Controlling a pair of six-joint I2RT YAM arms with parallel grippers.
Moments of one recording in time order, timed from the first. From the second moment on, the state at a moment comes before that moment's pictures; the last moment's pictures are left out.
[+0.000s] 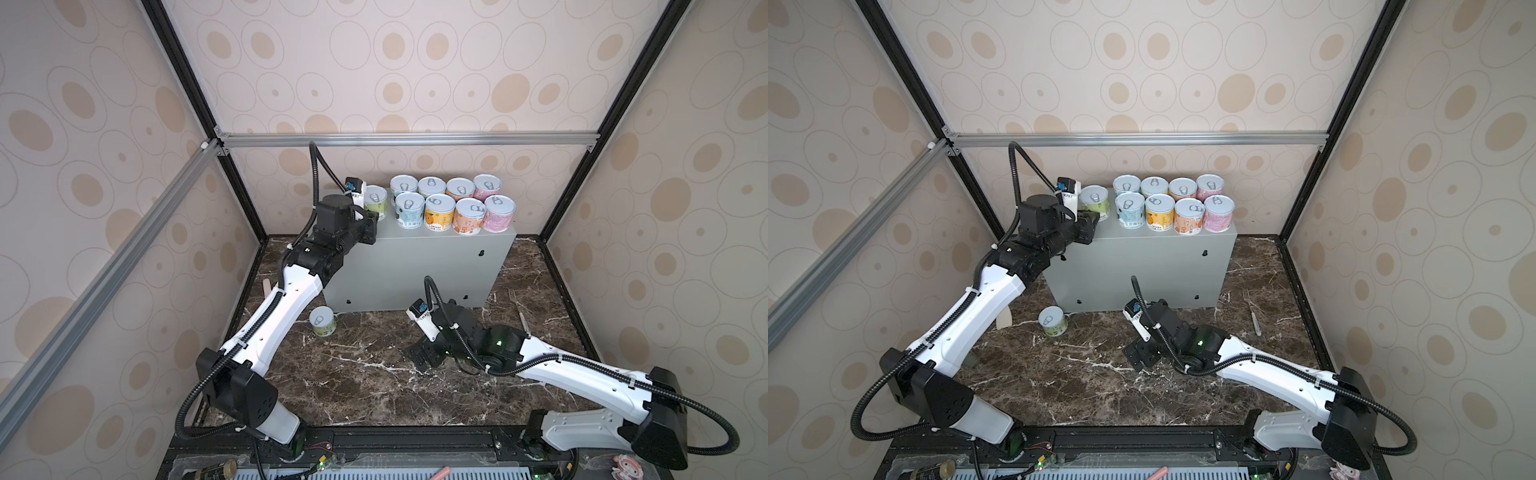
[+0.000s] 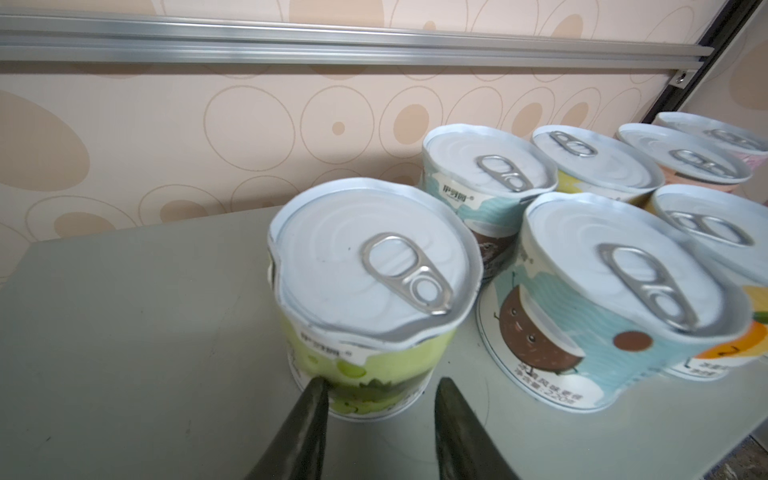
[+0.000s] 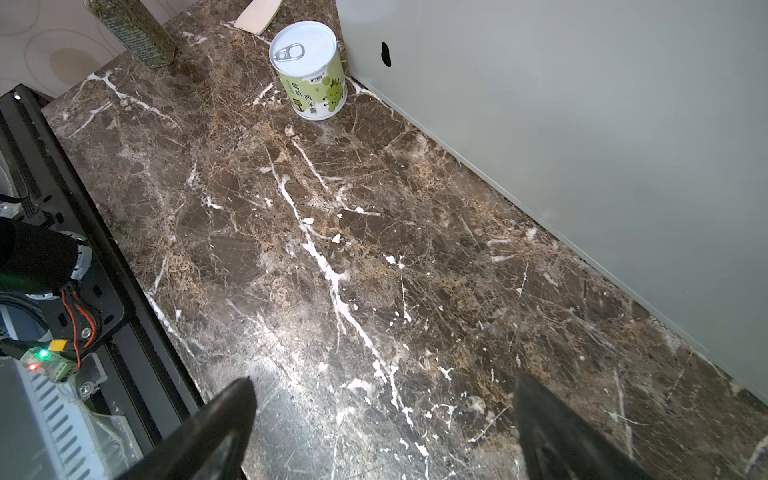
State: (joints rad) left arm -0.42 1.56 1.64 -0.36 -0.05 -0.12; right arm 0.99 1.23 0.97 -0.52 0.08 0.17
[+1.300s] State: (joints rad) left arm -0.38 1.70 1.77 -0.36 -0.06 -0.14; right arm 0.99 1.26 0.98 -0.53 0.09 0.13
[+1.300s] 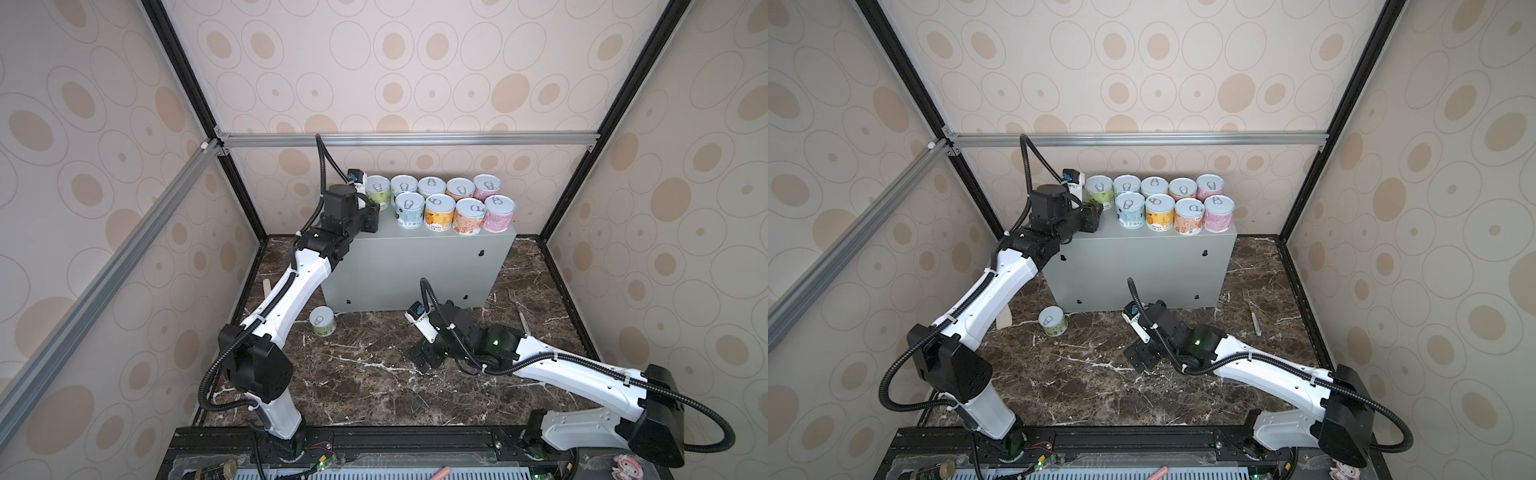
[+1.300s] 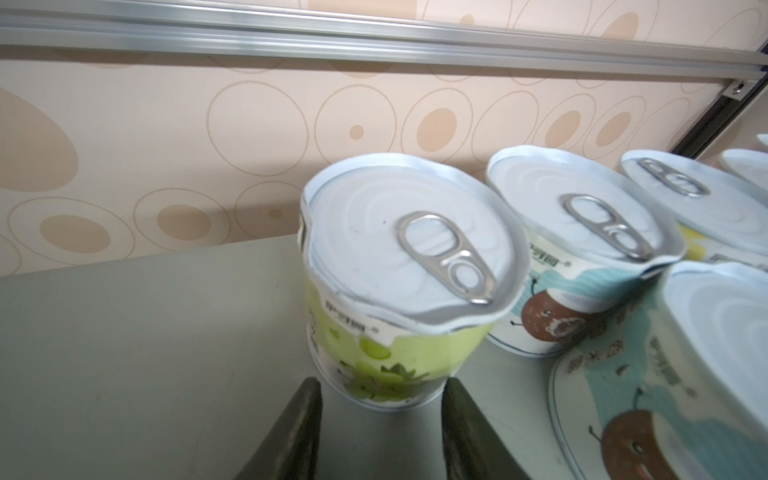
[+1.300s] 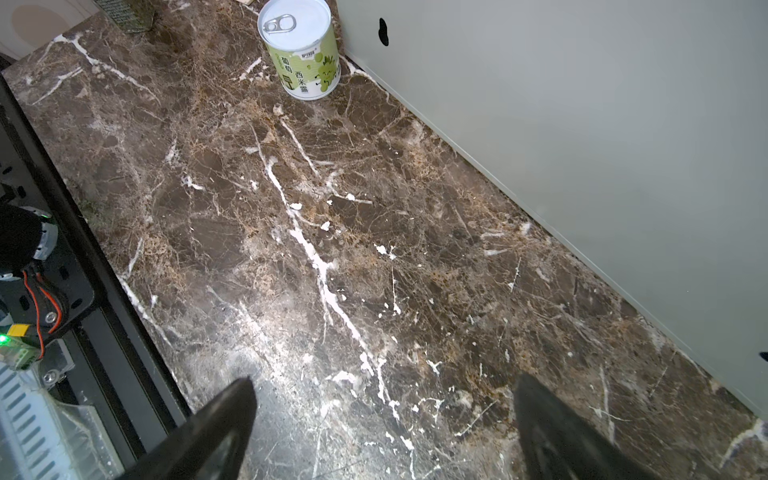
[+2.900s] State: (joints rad) left arm -0.38 0.86 0.98 -0.59 -0.25 -0.29; right arm 0.99 1.22 0.92 -0.50 -0.02 0.27
